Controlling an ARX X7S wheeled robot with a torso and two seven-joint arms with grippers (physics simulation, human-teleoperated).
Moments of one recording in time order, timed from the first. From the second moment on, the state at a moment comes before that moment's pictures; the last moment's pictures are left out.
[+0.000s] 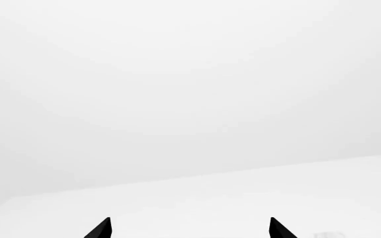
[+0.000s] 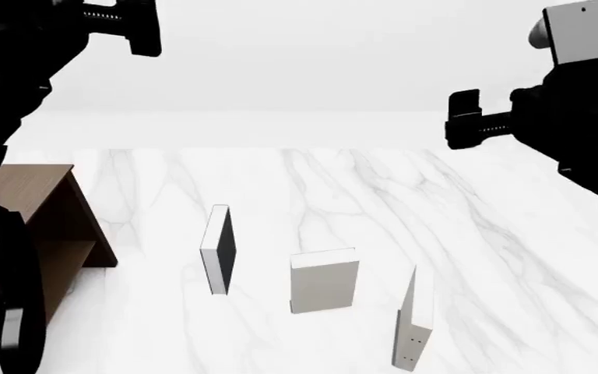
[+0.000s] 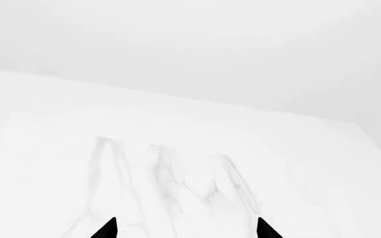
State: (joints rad) left arm -1.37 -0.33 0.13 -0.05 -0.28 -1.24 0.04; right arm 1.24 0.53 -0.17 -0.05 0.70 1.45 0.17
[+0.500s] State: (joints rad) left arm -1.33 -0.34 0.12 -0.02 -0.29 -1.25 0.03; right arm 1.13 0.71 -0.29 -0.01 1.54 1.52 0.69
